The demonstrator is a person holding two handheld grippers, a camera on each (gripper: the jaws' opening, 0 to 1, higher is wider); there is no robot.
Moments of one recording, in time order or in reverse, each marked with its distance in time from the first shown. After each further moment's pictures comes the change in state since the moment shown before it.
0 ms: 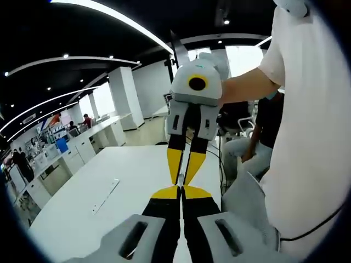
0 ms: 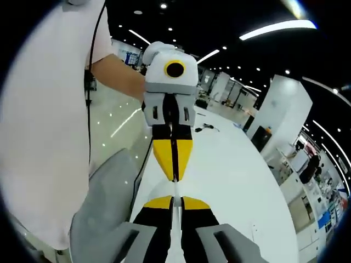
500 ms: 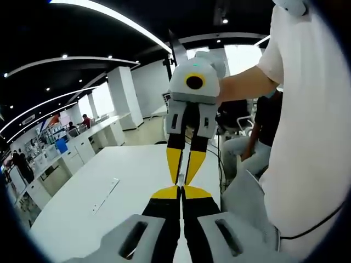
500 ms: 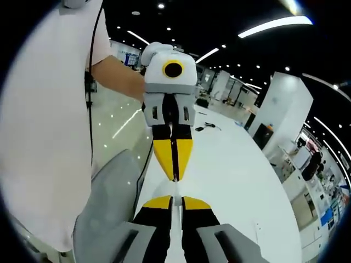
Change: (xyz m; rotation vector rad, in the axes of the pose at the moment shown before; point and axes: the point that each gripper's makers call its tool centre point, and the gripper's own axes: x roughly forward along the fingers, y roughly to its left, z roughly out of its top) left arm -0.002 -0.002 -0.003 0.009 0.008 -0.005; right arm 0.002 0.004 0.001 0.023 0.003 0.015
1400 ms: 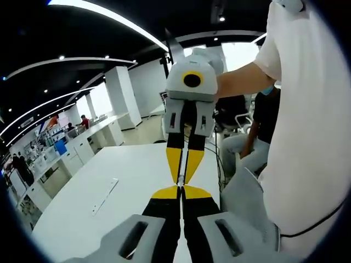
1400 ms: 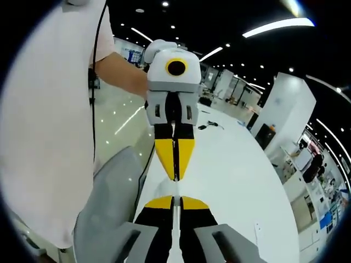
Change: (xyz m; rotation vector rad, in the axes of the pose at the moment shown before) left arm 0.001 -0.003 -0.002 0.019 0.011 -0.011; right arm 0.000 0.004 -0.006 -0.028 0.037 0.014
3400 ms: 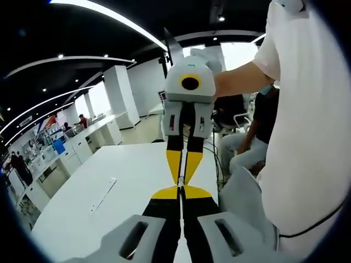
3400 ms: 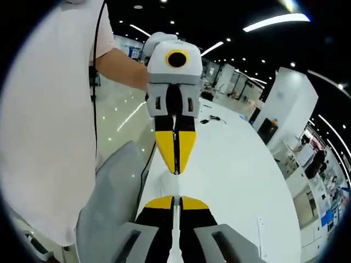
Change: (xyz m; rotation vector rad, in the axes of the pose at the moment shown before) left arm 0.001 -0.003 0.000 -0.005 0.007 -0.014; right arm 0.001 0.003 -0.007 0.019 0.024 0.022
